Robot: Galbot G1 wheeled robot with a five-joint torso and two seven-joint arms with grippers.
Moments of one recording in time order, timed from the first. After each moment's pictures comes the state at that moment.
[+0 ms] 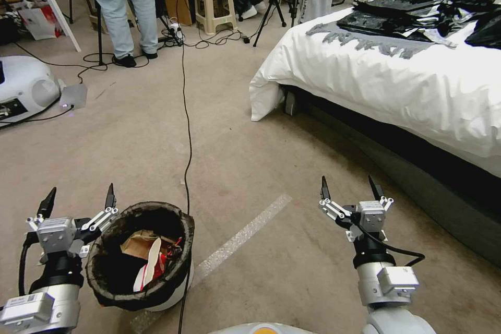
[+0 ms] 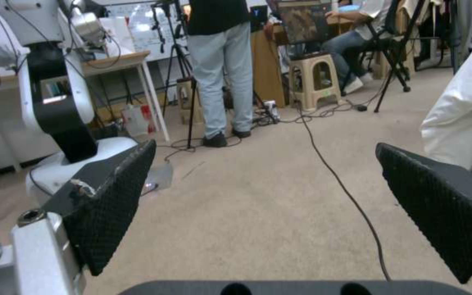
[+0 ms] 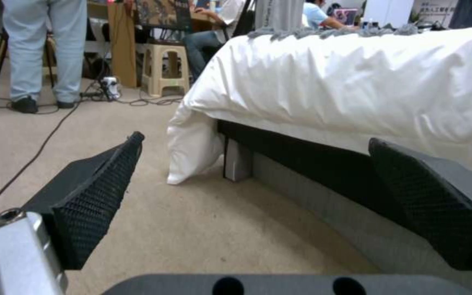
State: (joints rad) left arm 1.89 -1.52 -0.94 -2.34 -0.14 -0.12 0.00; right arm -1.76 1.44 0.40 2.31 -0.08 0.03 0.19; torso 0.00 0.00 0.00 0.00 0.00
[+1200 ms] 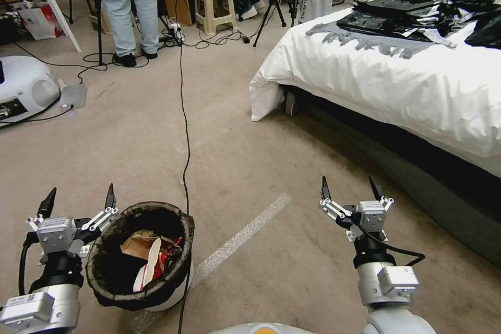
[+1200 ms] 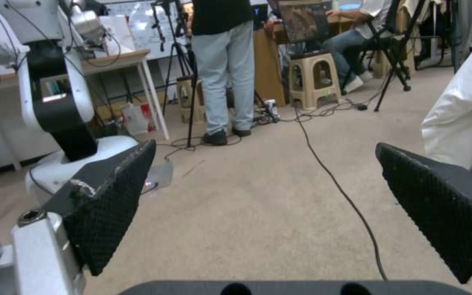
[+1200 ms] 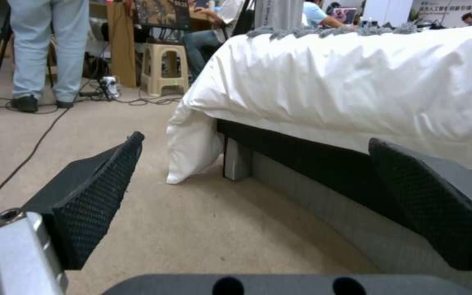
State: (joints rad) left arm 1.89 -1.52 -0.94 -2.34 -0.14 -0.12 0.00; right arm -1.76 1.44 0.40 2.31 -0.08 0.03 0.19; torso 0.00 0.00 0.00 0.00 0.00
